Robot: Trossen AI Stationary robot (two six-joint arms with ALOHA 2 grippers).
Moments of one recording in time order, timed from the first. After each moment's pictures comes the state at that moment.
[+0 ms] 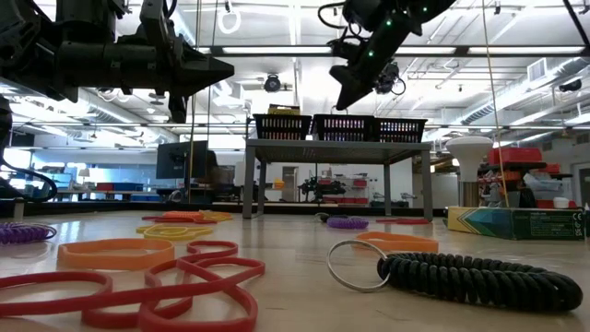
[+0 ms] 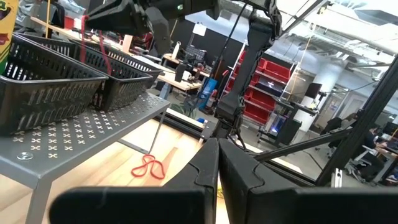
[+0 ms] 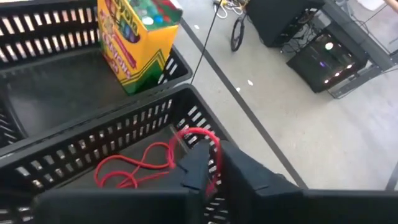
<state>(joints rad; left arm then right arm) -0.04 1.21 0.18 1.17 -0.26 -0.34 -0.46 1.61 1.40 -0.47 0.36 -0.17</state>
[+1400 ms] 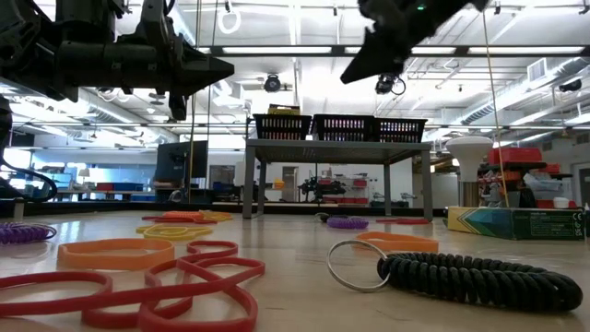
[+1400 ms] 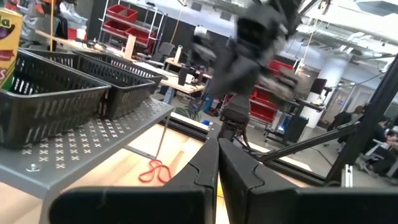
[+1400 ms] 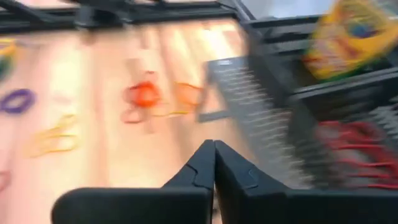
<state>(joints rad) -0.04 1.21 0.18 1.18 -0.27 -0.28 -0.04 1.32 0.99 -0.26 0.26 0.06</state>
